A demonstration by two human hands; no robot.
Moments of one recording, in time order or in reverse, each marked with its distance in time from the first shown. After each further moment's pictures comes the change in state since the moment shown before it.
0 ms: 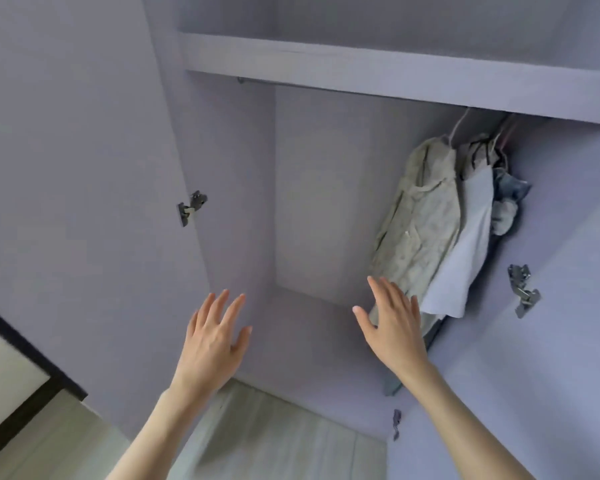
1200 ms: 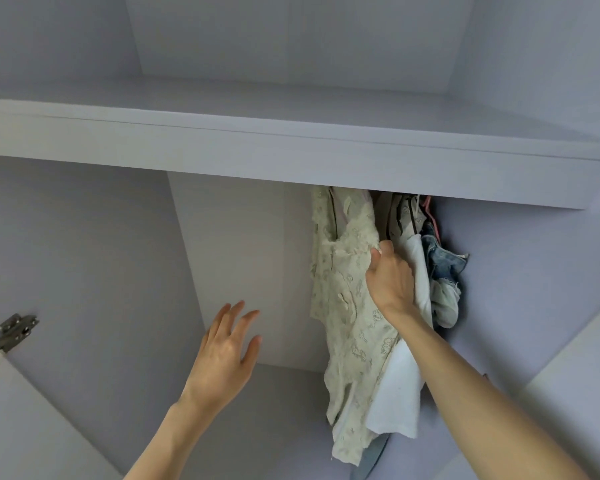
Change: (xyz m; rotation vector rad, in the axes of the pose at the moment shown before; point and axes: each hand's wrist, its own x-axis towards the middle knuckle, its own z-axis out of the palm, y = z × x) left_hand 0.265 0.136 0.112 -0.208 -0.029 0.263; right_hand 0.285 0.155 -0.051 0.026 0.370 0.263
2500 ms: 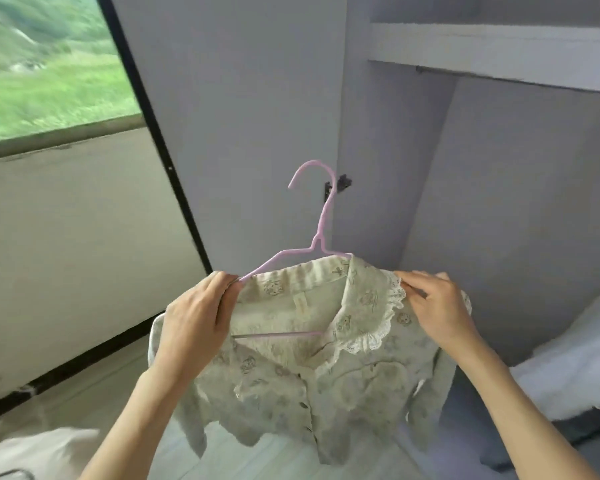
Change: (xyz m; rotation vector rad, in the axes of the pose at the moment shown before) left_hand -0.390 0.023 -0.238 0.532 0.533 -0.589; right_hand -0.301 -0.178 -0.051 0.723 -0.580 -0.701
